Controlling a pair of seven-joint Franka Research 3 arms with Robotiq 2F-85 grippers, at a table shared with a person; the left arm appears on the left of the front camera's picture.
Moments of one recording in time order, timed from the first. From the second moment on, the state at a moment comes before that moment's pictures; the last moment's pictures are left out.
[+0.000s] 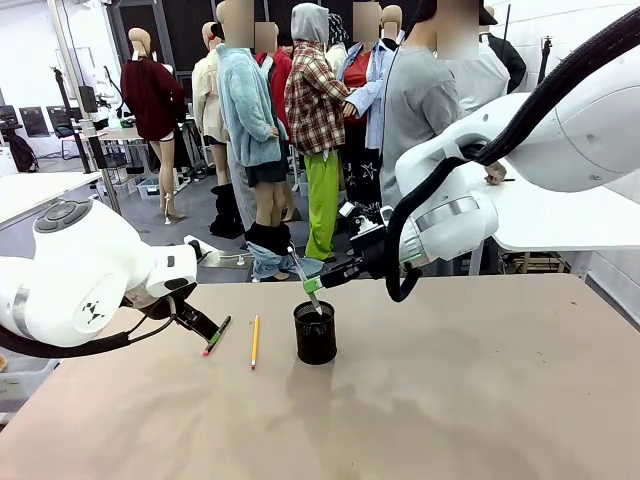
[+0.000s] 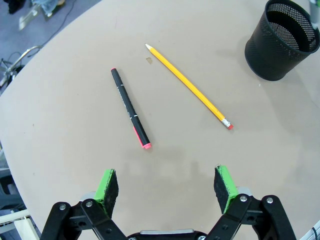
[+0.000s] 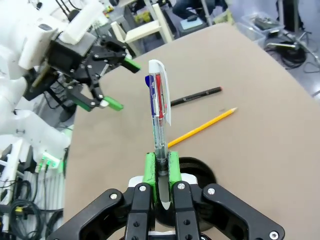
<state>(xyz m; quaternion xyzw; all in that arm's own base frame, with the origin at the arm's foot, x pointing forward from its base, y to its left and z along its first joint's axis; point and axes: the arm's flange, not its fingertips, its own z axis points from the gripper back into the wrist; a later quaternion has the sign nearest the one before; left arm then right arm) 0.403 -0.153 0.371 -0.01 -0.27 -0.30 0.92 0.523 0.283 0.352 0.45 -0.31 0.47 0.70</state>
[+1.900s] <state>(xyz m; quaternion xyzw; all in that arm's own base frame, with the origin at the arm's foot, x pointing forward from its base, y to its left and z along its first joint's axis) 0.403 -0.153 0.371 -0.01 -0.27 -0.30 0.92 0.498 0.224 0.433 0.36 -0.38 0.48 0.70</state>
